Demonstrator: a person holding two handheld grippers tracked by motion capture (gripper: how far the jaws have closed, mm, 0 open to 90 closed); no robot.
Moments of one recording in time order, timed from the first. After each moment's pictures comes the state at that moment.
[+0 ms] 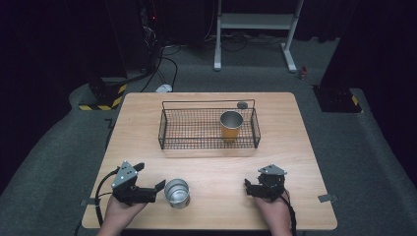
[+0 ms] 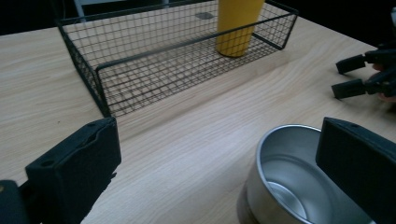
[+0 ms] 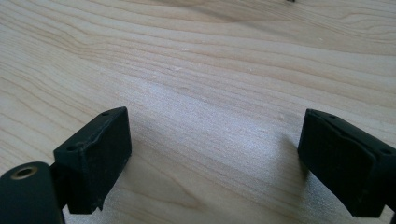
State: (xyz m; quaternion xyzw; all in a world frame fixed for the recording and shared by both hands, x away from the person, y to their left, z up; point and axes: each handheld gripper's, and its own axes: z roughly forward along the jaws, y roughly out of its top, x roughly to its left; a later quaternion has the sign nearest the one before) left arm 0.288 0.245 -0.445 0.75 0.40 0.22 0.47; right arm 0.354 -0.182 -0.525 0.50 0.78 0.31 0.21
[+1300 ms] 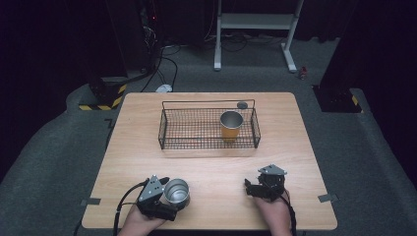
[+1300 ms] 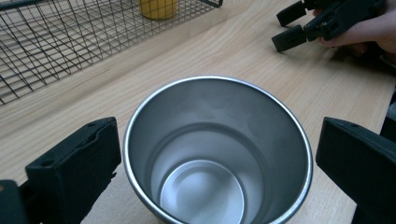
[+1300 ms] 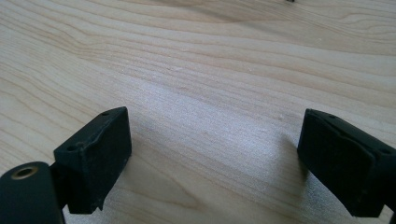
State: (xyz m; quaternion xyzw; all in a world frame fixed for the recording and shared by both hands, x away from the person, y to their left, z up) left arm 0.279 0.196 -0.485 0.81 0.33 0.16 0.47; right arm 0.354 -0.182 -0.525 0.50 0.78 0.31 0.21
